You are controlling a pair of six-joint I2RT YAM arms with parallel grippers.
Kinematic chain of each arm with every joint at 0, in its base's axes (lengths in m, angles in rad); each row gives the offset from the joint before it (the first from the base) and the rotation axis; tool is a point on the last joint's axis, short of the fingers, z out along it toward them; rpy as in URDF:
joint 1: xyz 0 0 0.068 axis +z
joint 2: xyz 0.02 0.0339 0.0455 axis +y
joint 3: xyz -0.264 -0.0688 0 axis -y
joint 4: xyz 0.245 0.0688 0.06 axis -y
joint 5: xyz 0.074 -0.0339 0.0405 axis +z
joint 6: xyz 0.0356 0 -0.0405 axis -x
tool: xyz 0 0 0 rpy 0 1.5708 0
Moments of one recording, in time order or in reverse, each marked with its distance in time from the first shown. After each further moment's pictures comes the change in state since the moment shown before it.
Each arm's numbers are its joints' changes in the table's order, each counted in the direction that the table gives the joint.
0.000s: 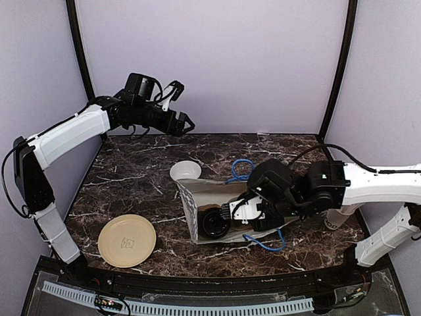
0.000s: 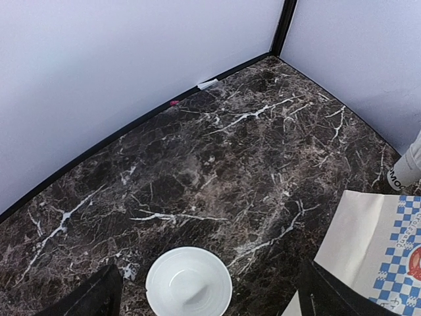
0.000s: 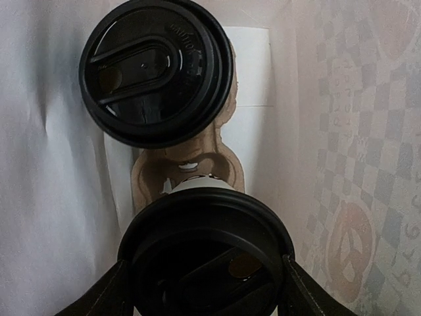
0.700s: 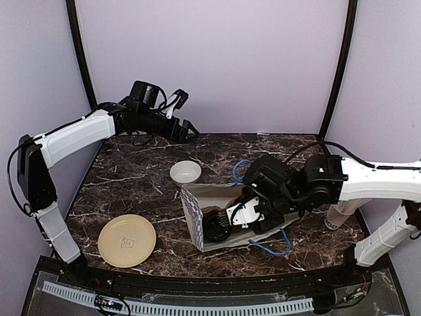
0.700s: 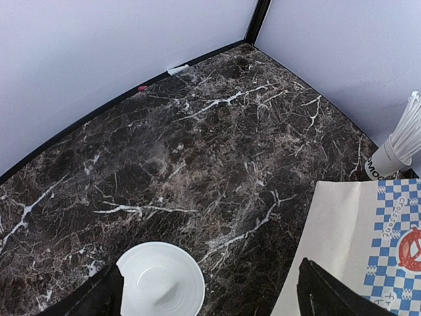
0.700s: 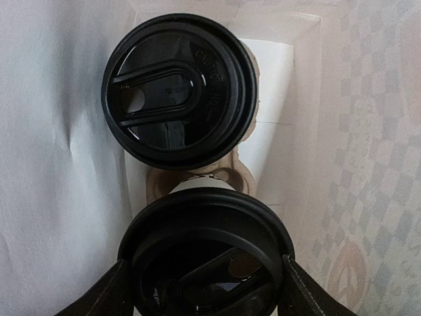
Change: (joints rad) left arm -0.001 0.025 -0.057 0.053 -0.122 0.034; right arm 0.002 0.032 0.053 -0.064 0.091 0.106
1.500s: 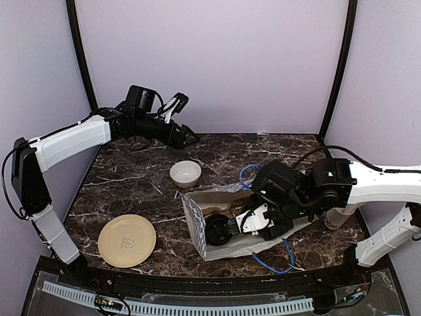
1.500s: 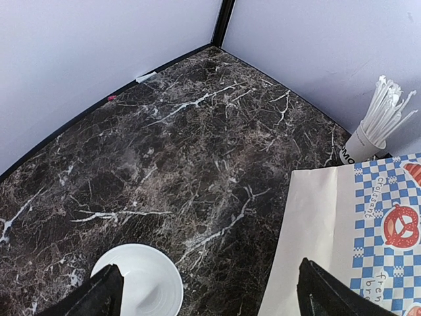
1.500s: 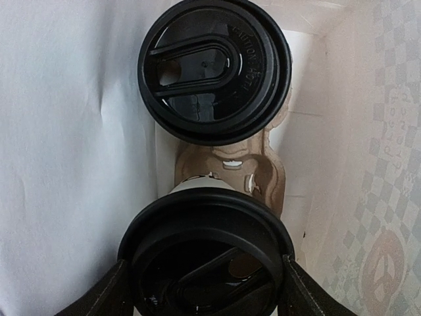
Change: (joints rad) left arm 0.000 -0.061 -0.111 0.076 -0.108 -0.030; right arm 0.013 -0.048 -0.031 -0.074 0.034 -0.007
